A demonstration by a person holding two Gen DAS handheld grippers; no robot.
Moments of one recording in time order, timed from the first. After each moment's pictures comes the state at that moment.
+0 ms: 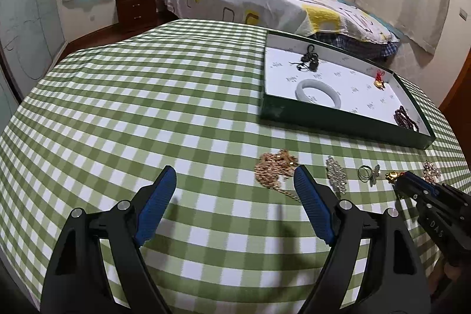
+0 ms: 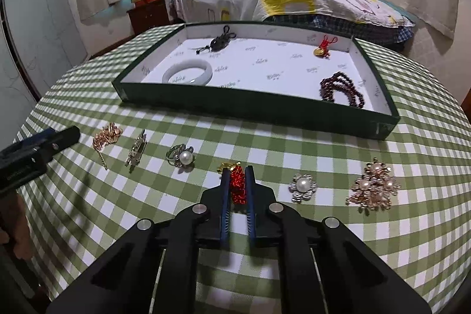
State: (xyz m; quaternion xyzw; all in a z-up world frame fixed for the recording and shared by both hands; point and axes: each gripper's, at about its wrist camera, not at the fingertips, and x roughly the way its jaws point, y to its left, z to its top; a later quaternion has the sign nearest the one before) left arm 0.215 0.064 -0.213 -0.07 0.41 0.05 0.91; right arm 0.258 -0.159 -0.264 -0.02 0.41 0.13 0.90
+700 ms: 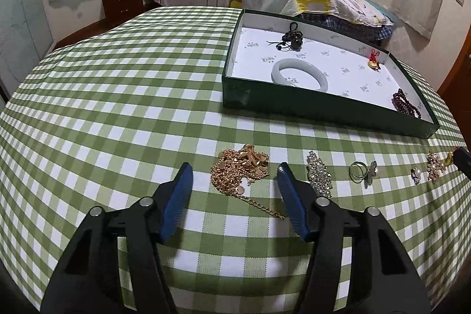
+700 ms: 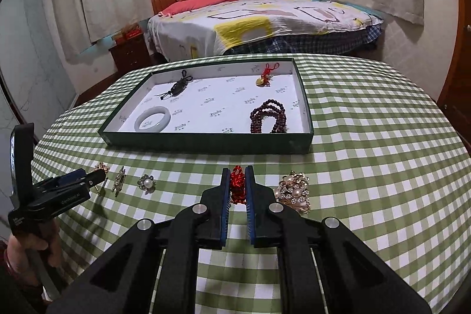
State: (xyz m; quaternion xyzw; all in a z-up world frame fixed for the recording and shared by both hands) left arm 0.242 0.032 -0.235 -0.06 0.44 0.04 0.90; right arm 0.245 -0.232 -0.225 0.04 0.37 0.09 0.93
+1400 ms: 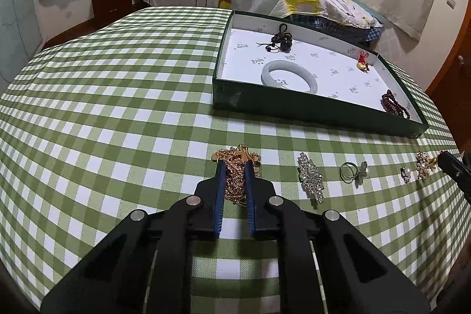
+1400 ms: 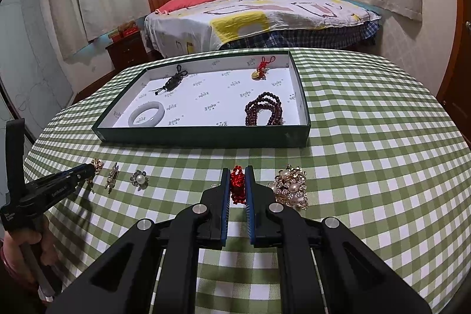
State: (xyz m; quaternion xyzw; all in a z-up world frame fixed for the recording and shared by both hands) left arm 0.242 0.035 -0.234 -0.08 0.43 0.00 0.90; right arm 0.248 -0.234 -0.235 0.04 0.37 0.08 0.92
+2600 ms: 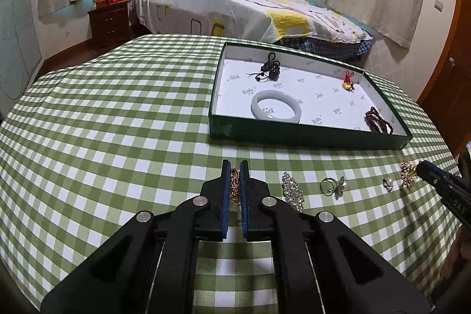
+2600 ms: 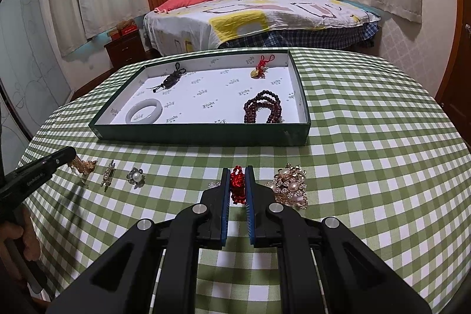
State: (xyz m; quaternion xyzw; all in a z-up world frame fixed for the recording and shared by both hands) left arm 0.224 0.037 -0.200 -0.06 0.38 -0.01 0.92; right arm 0.247 -0.232 -0.237 0.03 0.37 0.08 0.92
